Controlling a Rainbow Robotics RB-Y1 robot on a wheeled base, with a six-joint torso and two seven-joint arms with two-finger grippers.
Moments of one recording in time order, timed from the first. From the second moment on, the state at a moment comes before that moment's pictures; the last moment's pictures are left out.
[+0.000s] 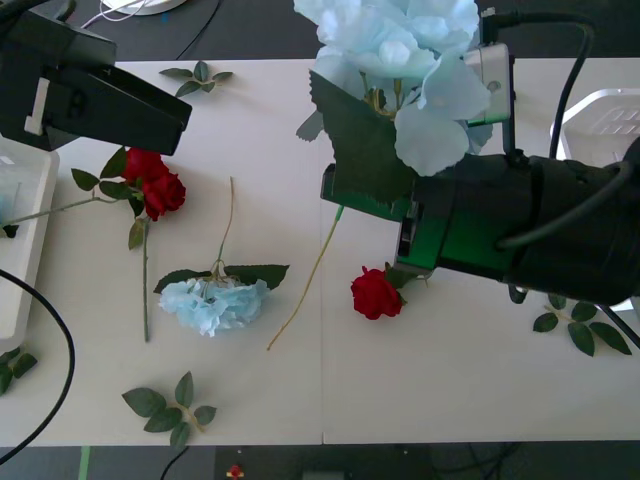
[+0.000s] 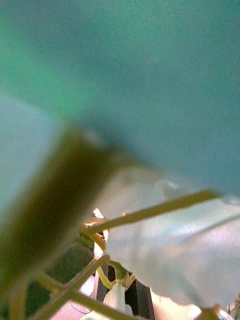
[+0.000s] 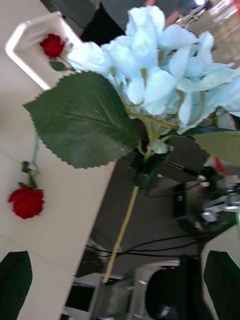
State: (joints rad) right arm -0.16 -0.50 0.10 -2.38 -1.59 0.93 1.77; left arm -0.75 0.54 0.34 -1.96 1.83 1.91 -1.42
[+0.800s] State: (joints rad) right arm -0.23 -0.49 0.11 -2.26 -1.70 0.87 1.77; left arm -0.65 0.53 0.14 -1.69 1.96 1.91 -1.42
